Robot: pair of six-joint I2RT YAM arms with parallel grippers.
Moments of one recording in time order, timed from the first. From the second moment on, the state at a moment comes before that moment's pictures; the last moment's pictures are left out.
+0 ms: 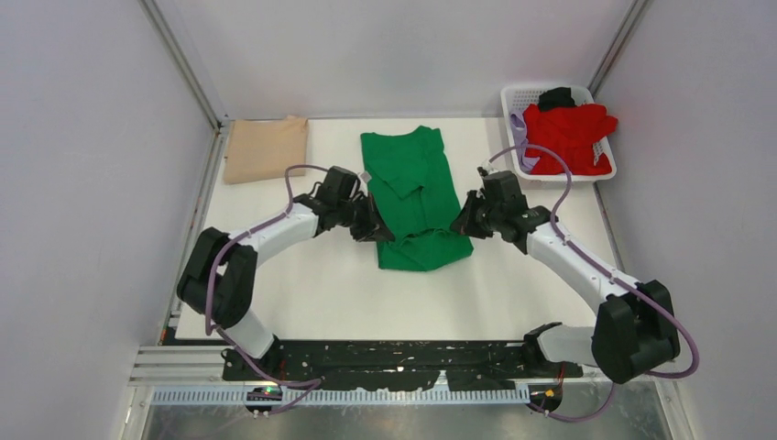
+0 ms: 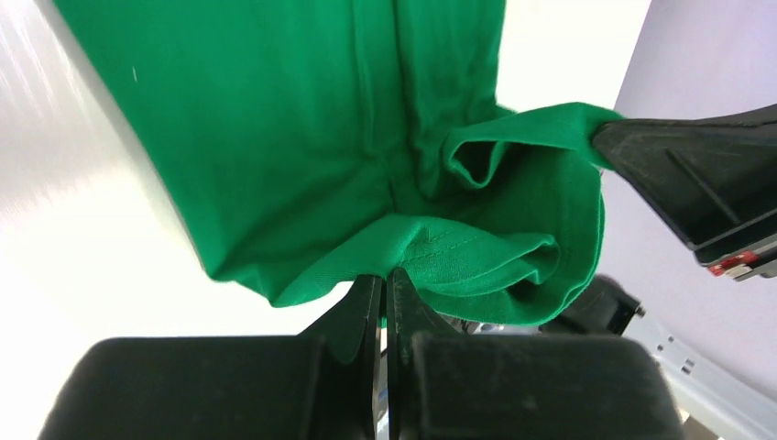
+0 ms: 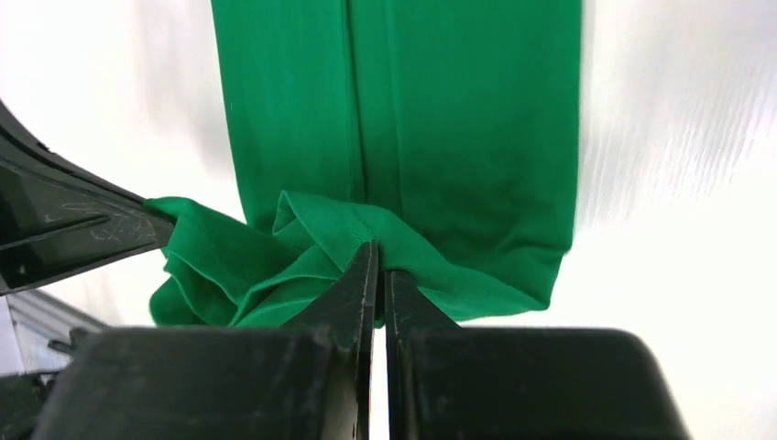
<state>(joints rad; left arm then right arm) -0.54 1.60 0.99 -0.26 0.50 -0.81 0.38 1.24 0.83 -0.39 -0.18 0.55</state>
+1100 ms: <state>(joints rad) -0.33 1.96 1.39 -0.38 0.47 -0.72 0.27 1.75 1.19 -0.22 -0.09 0.53</state>
